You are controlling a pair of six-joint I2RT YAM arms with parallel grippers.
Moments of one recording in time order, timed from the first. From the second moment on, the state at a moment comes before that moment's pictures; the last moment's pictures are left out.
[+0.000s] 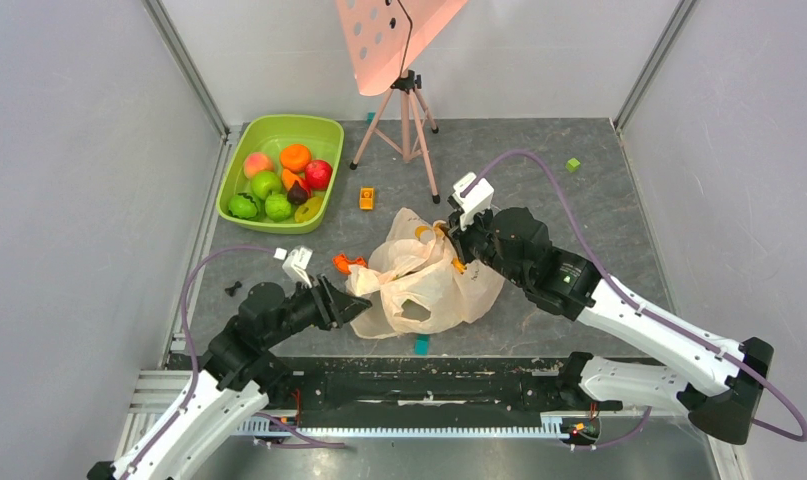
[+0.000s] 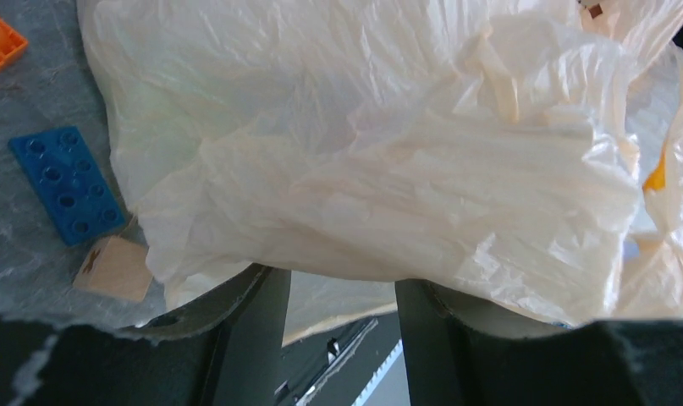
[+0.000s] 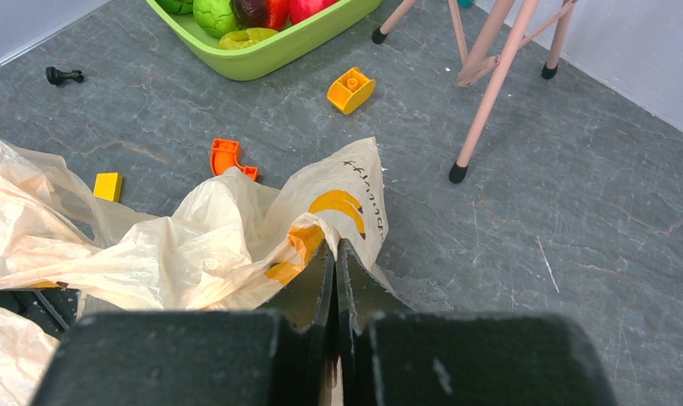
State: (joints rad) left arm -0.63 0.30 0.37 -0.38 0.23 -0.84; right arm 0.92 1.04 1.01 -0.24 0.22 -0.01
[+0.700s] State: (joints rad) left arm -1.03 0.88 0.36 0.08 -0.18 -0.84; right arm 0.99 0.85 0.66 -0.09 -0.01 -0.01
